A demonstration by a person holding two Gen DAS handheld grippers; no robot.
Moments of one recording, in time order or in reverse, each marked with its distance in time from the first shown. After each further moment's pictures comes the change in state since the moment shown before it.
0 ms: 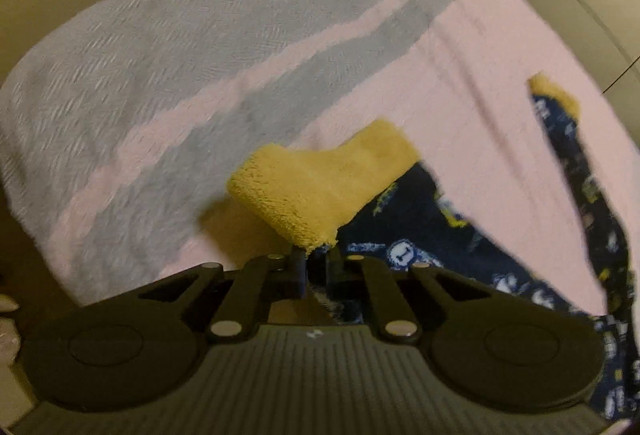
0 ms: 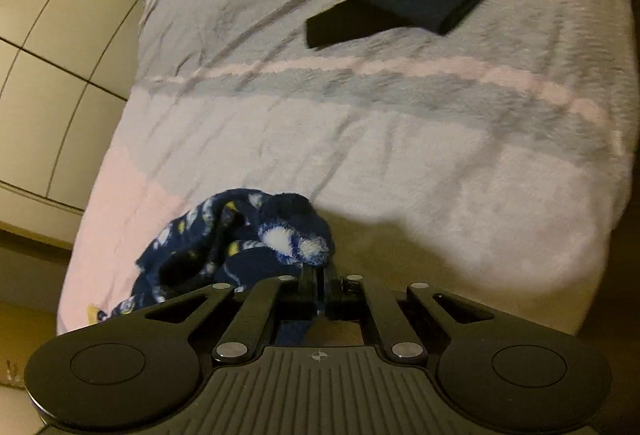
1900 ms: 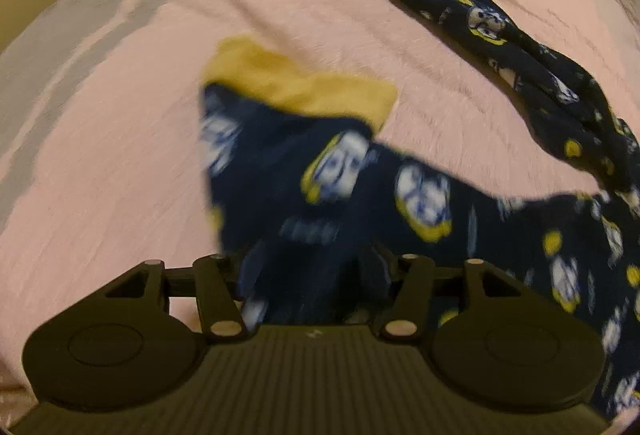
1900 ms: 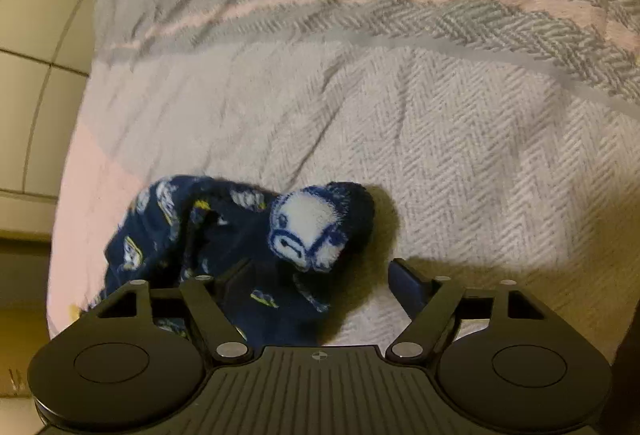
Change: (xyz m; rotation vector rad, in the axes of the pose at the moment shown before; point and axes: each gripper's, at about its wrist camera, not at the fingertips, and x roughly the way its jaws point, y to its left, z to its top) left arm 0.076 -0.318 -0.039 0.447 0.093 0.066; right arm 0.087 0.010 0.014 0.061 0.127 -0.003
